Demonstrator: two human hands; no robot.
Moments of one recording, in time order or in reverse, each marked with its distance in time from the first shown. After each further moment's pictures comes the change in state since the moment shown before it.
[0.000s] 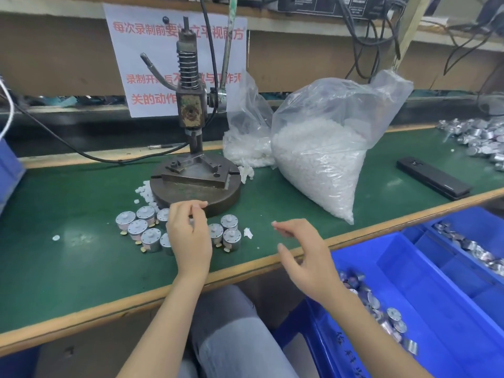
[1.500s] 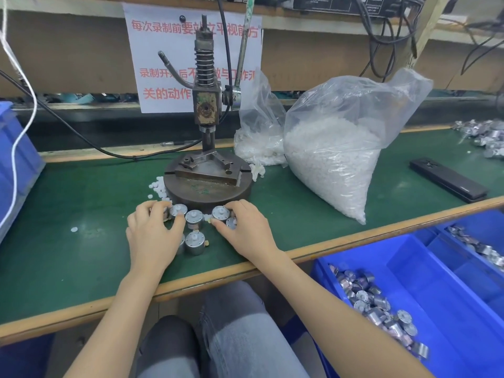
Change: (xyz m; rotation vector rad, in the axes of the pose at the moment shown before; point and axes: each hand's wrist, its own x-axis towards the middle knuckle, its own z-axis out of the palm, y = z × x) left_hand 0.040 -0.050 -0.063 0.676 -0.160 0.032; right_hand 0.066 -0.013 0.106 -0.225 -0.191 0.106
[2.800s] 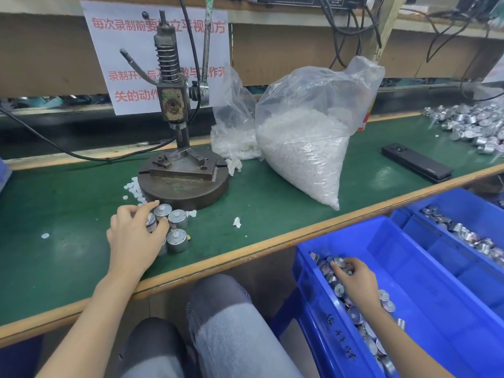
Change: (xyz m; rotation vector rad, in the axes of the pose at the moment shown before) left_hand -0.008 0.007 -0.004 0.030 -0.101 0.065; right_hand -0.167 0.222 -0.065 0.017 0.214 0.799
